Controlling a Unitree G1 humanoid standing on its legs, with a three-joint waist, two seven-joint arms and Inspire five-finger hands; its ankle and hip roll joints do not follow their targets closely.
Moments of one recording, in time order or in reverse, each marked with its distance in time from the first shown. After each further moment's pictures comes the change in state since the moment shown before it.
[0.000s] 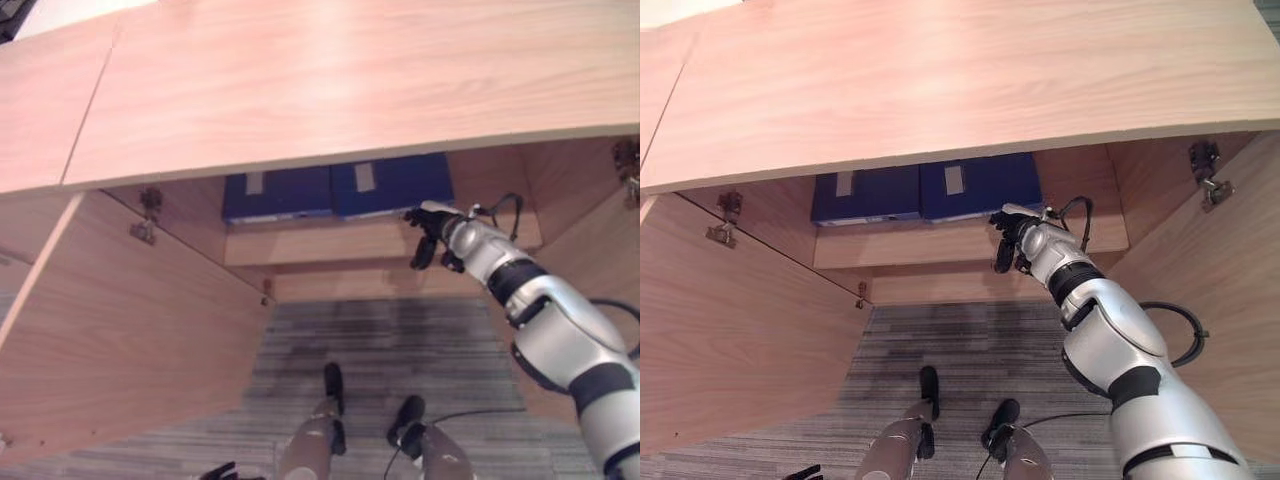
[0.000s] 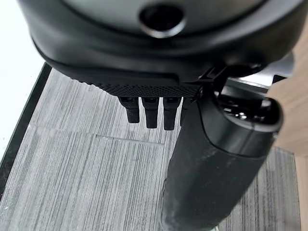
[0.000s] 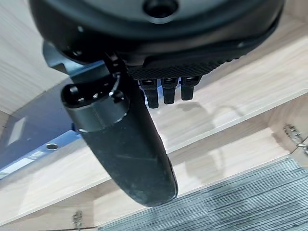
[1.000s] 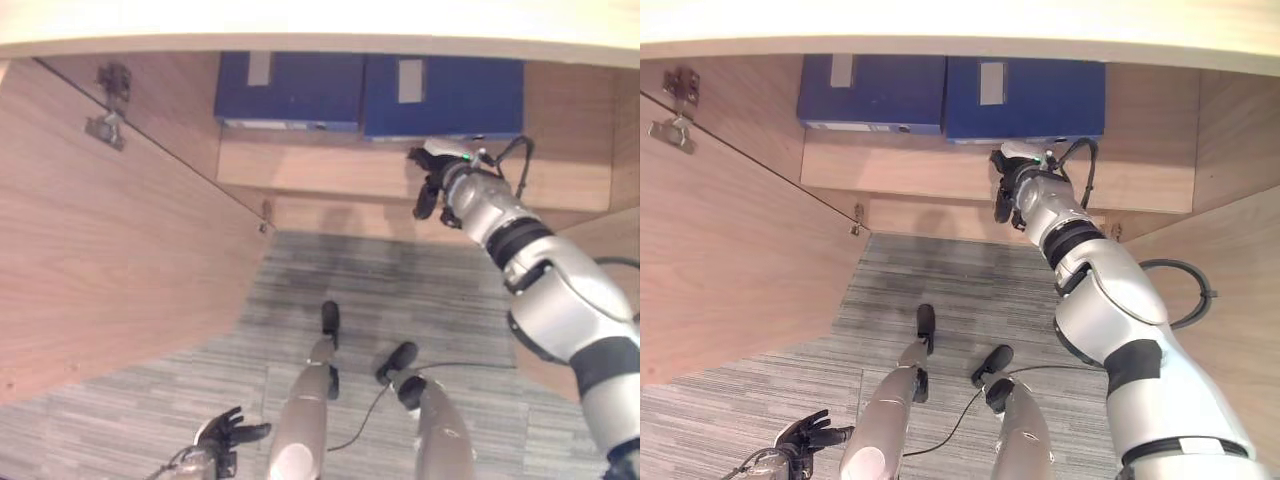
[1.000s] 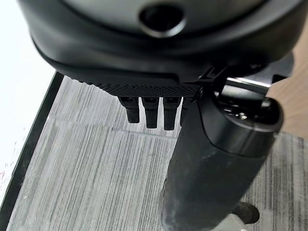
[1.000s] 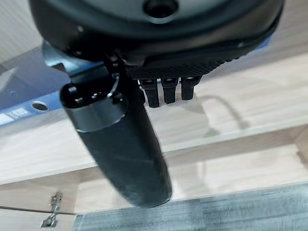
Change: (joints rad) left arm -0.173 0.005 -0.071 -0.002 -0.048 -0.032 0.071; right arm -0.195 0.029 0.059 0.053 -0.002 -0.004 -0.119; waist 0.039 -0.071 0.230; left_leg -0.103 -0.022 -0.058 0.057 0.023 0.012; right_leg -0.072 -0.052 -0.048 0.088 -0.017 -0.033
